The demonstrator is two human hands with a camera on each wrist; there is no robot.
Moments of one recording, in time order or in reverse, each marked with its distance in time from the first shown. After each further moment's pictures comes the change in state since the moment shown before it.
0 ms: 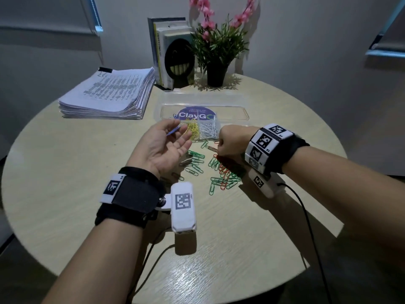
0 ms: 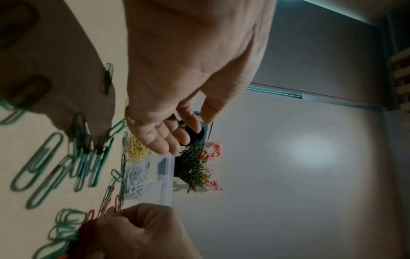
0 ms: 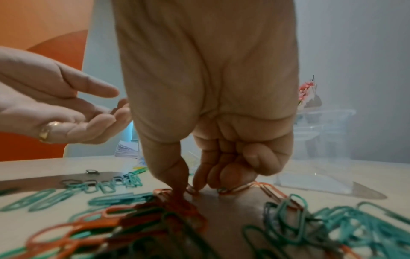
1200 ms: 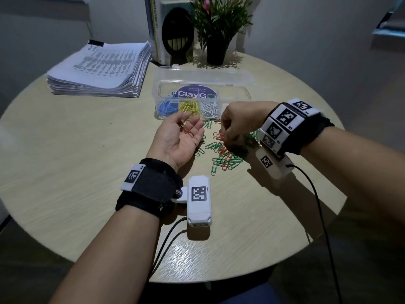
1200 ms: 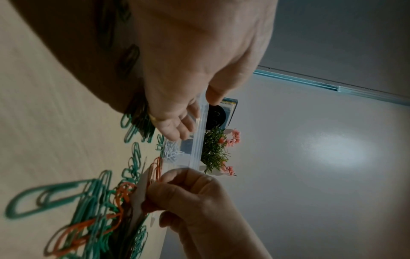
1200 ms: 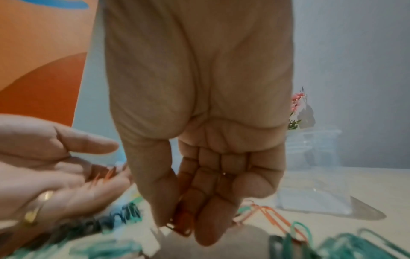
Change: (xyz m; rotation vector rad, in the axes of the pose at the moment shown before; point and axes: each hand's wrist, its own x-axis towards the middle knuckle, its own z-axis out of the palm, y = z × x) left_hand 0.011 -0.039 0.000 -0.202 -0.010 -0.034; right_hand -0.014 0.007 -0.010 0.047 -0.070 -0.094
